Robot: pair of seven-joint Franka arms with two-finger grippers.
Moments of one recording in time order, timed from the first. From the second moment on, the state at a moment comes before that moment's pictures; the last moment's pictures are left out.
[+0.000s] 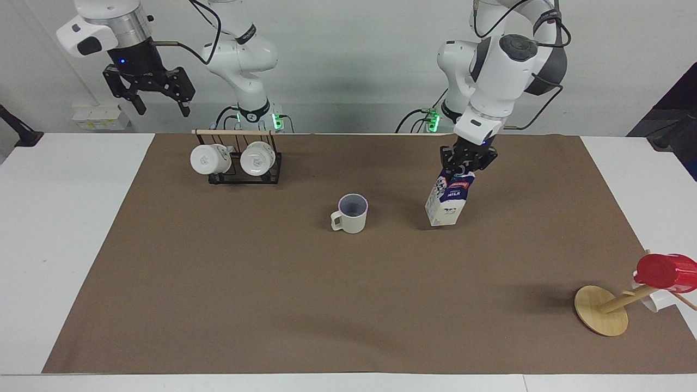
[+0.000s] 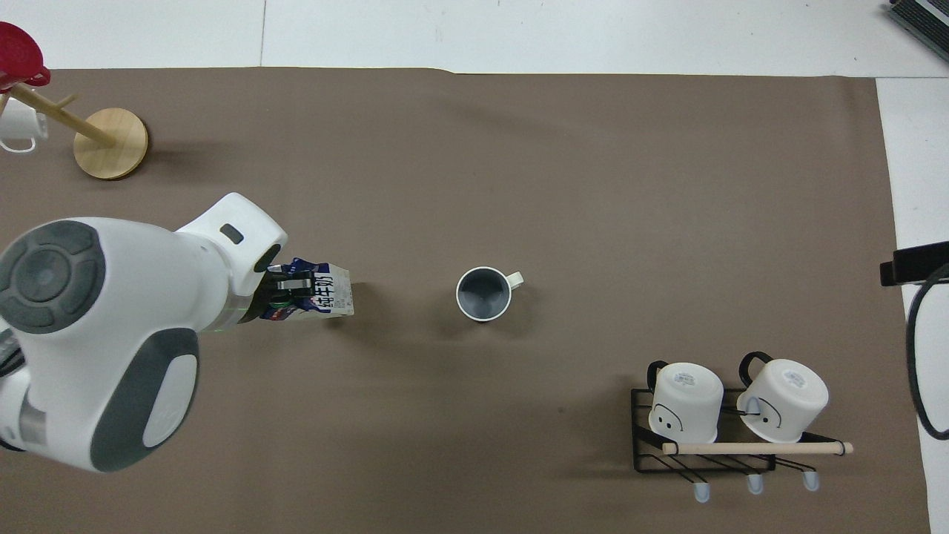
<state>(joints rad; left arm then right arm) -0.39 -0.11 -0.01 -2.05 -0.05 2.06 -0.40 0.13 -0.10 -0.15 -1.51 -0.03 1.43 0.03</state>
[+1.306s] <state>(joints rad) -0.57 0.04 -0.01 -1.98 -0.05 2.13 -0.68 0.13 -0.15 -0.15 -1.58 -0.03 1.42 0.03</state>
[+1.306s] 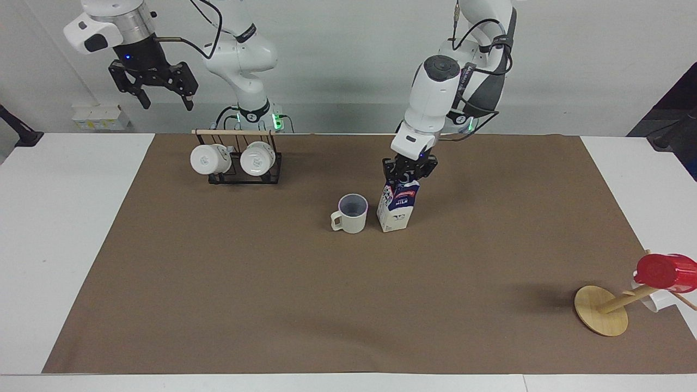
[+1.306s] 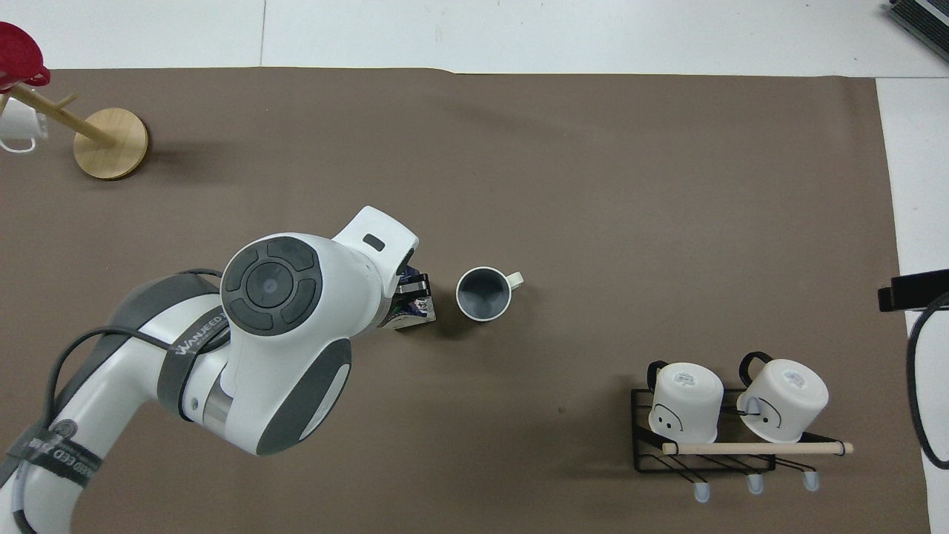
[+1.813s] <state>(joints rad) -0.57 0.04 -0.01 -1.94 -0.05 2.09 -0.68 0.13 -0.15 -0.15 -1.58 -0.03 1.42 0.03</state>
